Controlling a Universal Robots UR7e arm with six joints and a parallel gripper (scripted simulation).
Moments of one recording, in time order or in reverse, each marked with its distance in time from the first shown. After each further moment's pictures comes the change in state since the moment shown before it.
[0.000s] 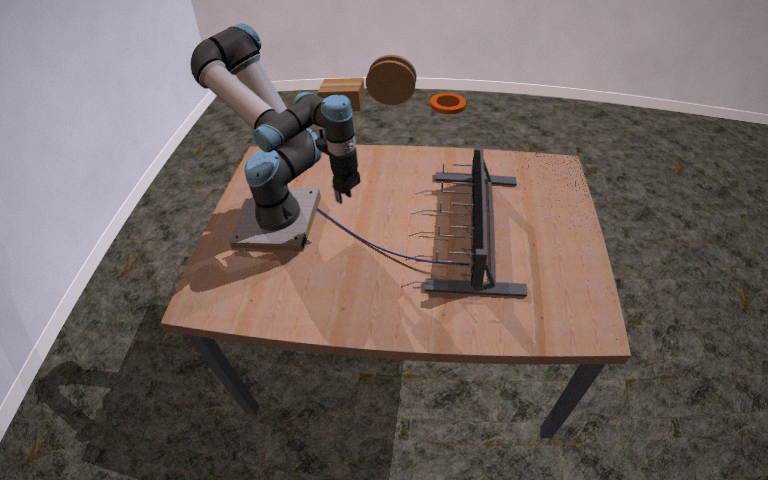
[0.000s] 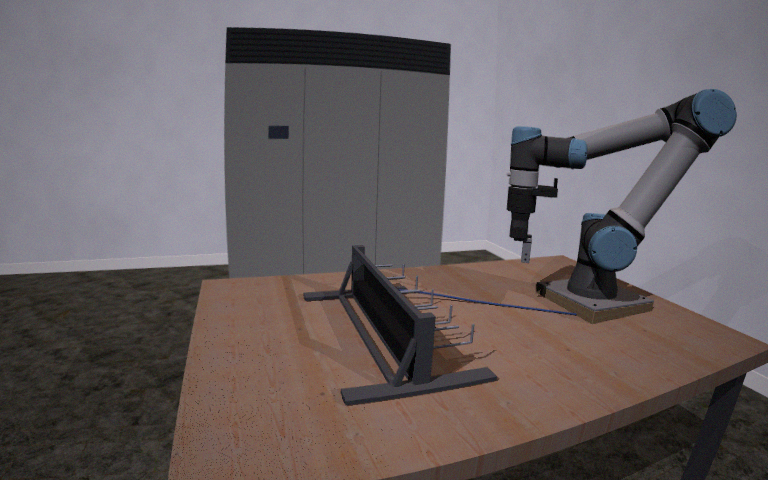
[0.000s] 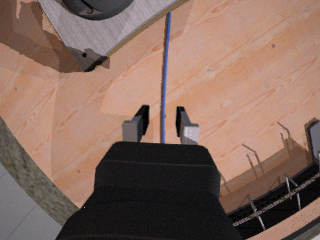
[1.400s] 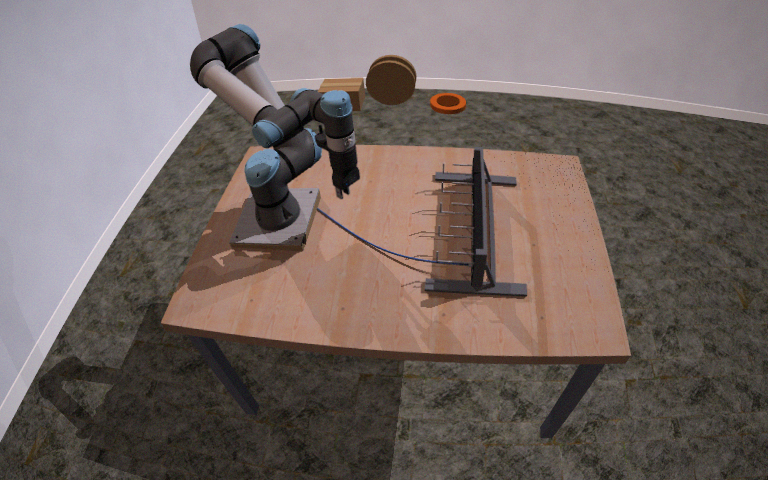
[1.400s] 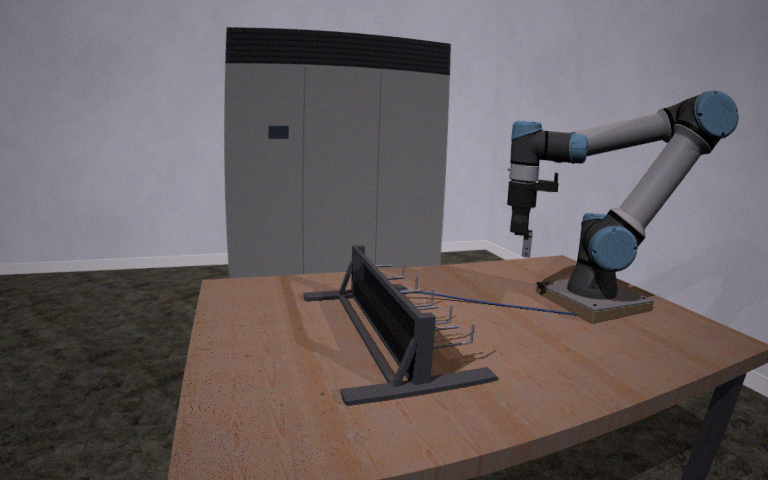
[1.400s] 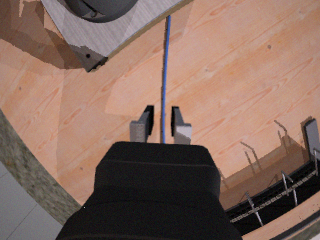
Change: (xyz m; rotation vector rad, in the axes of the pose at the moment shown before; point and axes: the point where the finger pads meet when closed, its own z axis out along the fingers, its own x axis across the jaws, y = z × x) arm 0.000 0.000 -0.014 0.001 0.000 0.001
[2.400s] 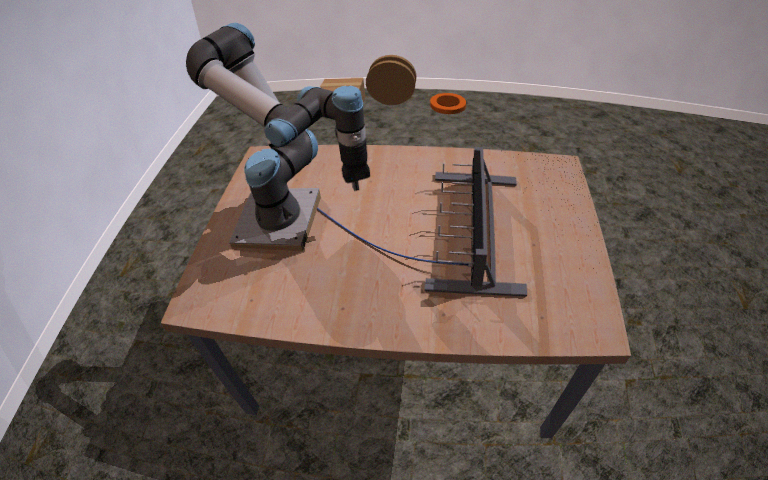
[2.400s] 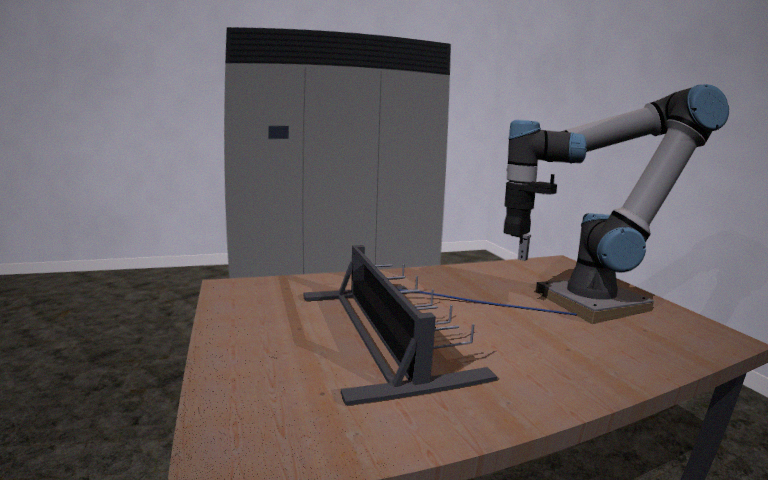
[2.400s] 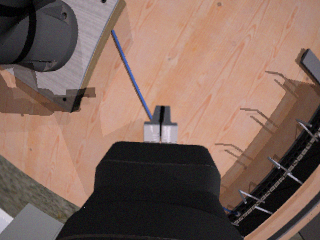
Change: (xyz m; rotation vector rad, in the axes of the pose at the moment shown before) arm 0.045 0.008 0.000 0.001 -0.001 0.455
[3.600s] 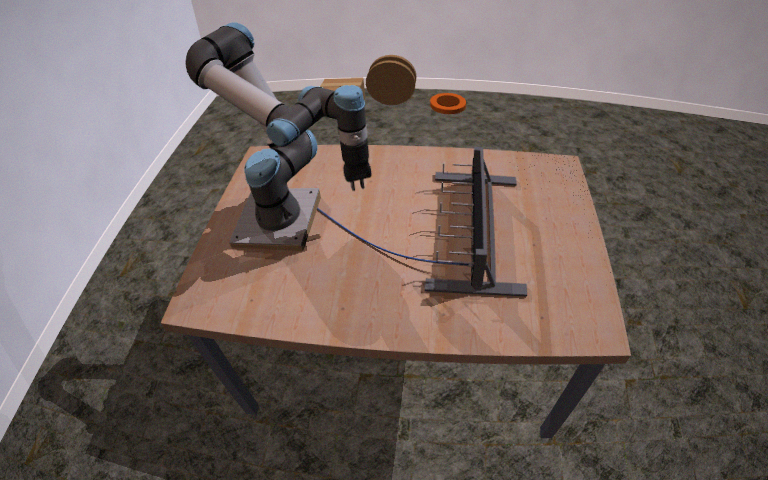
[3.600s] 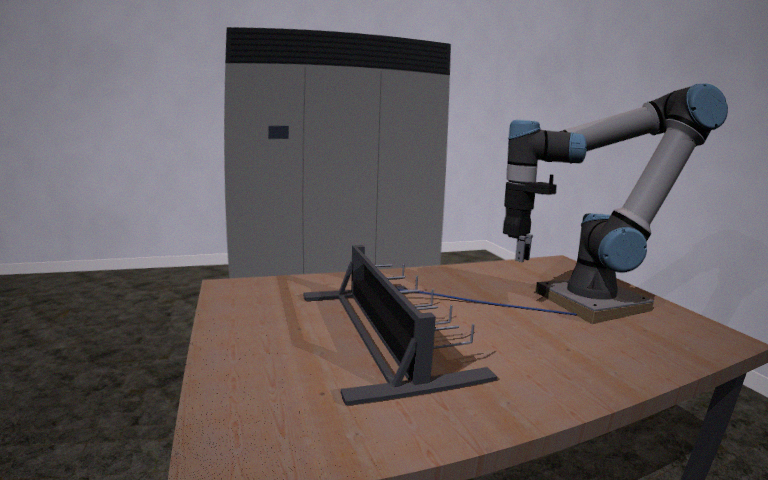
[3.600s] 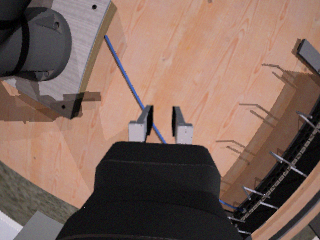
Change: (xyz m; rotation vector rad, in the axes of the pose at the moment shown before) arm 0.007 -0.002 0.000 0.000 0.000 0.067
